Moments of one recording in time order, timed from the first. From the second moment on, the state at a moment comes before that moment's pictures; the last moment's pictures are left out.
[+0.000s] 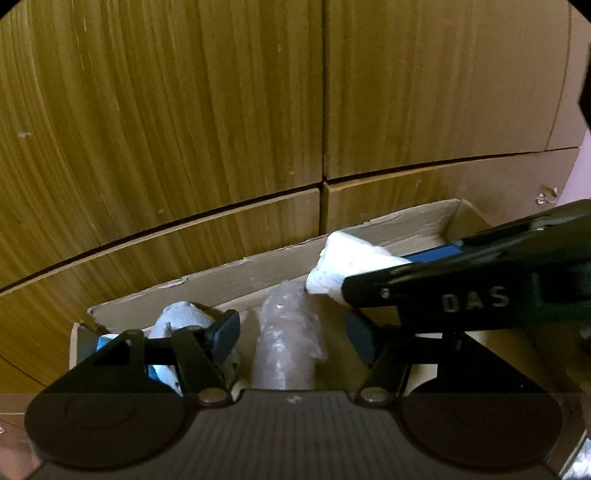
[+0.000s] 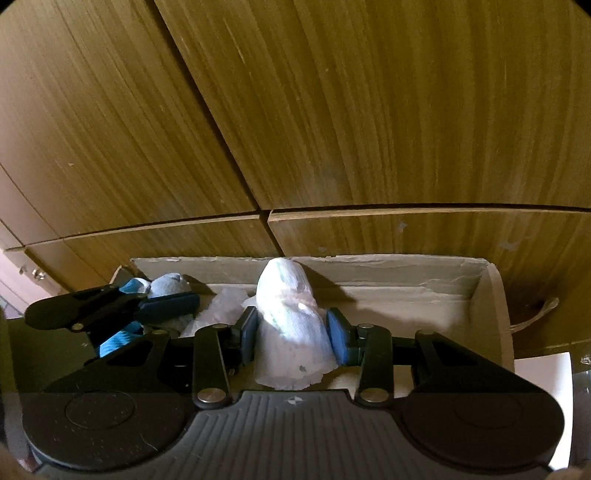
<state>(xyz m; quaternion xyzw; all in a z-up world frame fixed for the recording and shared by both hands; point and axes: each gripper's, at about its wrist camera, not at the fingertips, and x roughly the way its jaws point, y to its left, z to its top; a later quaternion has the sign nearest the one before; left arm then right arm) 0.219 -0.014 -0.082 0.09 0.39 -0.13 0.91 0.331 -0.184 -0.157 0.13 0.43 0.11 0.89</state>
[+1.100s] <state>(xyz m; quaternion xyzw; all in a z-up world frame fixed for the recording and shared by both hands) 0.210 0.006 -0.060 0.07 0.38 -0.10 0.92 0.320 -0.164 -0.154 0.15 0.43 0.10 0.89</state>
